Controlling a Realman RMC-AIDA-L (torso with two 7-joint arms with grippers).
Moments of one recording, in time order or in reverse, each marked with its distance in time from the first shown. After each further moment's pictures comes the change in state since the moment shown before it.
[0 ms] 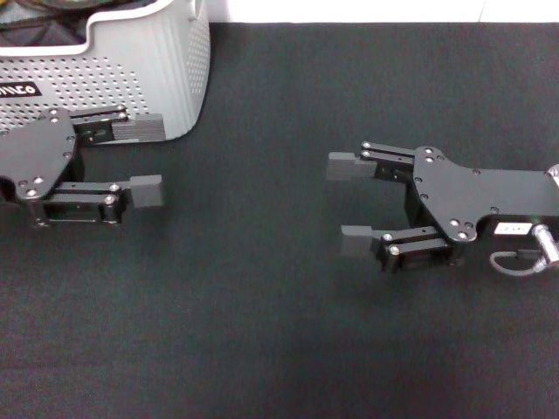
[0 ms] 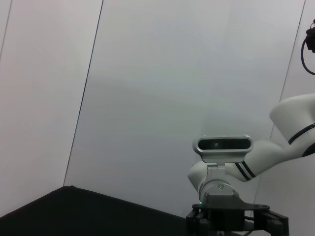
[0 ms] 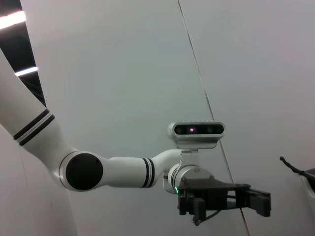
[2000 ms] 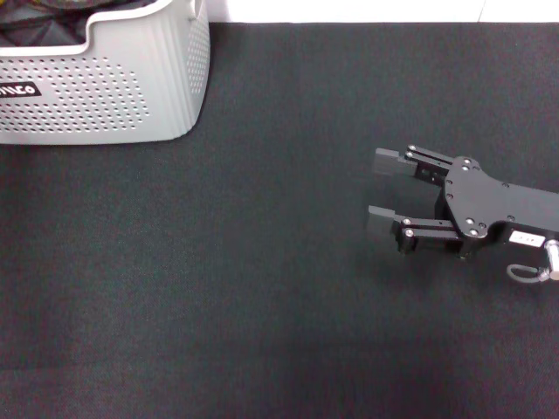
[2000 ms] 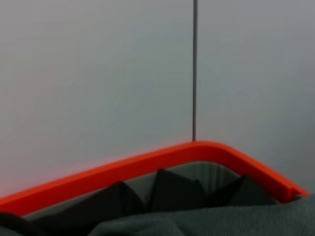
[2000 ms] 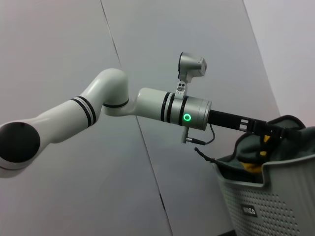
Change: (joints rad) left arm -0.275 -0.123 -0.140 0.502 0.778 -0.806 -0.683; right arm -0.134 0.005 0.075 0.005 0.012 0.118 -0.052
